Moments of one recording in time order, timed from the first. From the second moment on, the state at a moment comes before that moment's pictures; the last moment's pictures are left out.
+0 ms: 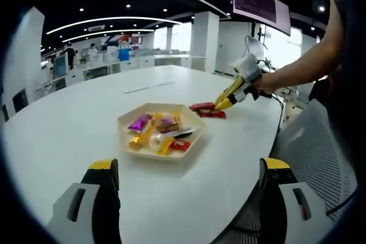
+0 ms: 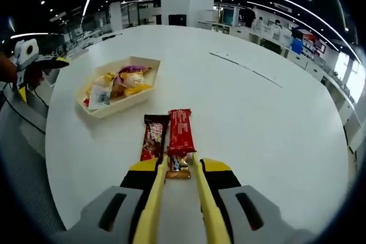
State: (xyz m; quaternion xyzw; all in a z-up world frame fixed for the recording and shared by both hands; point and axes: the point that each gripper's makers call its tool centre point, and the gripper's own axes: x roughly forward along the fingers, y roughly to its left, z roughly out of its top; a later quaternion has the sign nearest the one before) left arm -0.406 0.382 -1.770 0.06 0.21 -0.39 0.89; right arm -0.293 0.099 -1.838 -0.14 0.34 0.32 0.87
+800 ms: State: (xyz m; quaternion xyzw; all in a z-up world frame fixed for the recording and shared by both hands) left arm -0.404 0.385 -1.769 0.06 0.21 -0.39 0.90; right arm -0.301 0.072 -1.822 -0.13 0.36 0.28 0.88
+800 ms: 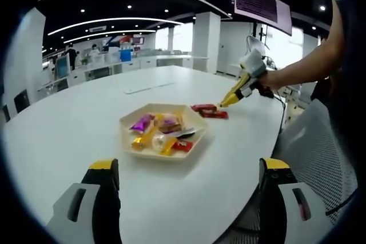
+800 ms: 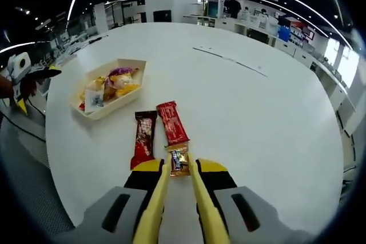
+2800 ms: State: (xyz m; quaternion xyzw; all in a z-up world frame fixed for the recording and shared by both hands) left arm -0.397 0.393 -1.759 0.06 0.19 -0.37 0.91; right arm -0.264 0.054 -1.738 -0.17 0.33 0.28 0.88
